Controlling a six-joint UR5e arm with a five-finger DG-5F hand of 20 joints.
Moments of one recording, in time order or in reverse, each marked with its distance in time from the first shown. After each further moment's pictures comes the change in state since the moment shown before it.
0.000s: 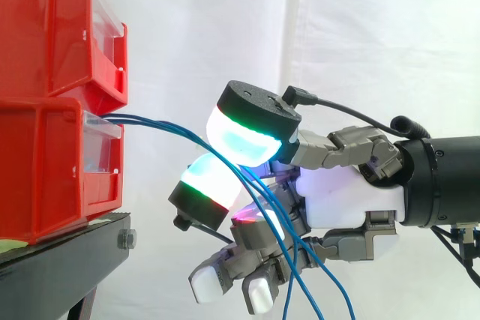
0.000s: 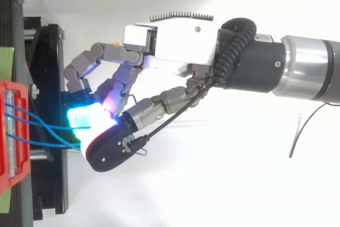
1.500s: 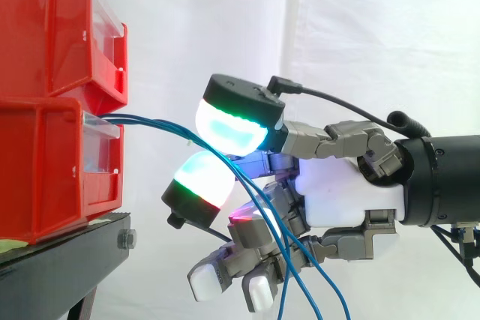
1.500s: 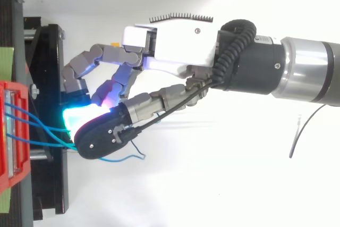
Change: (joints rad) arm 0.004 0.000 0.000 0.004 0.007 0.002
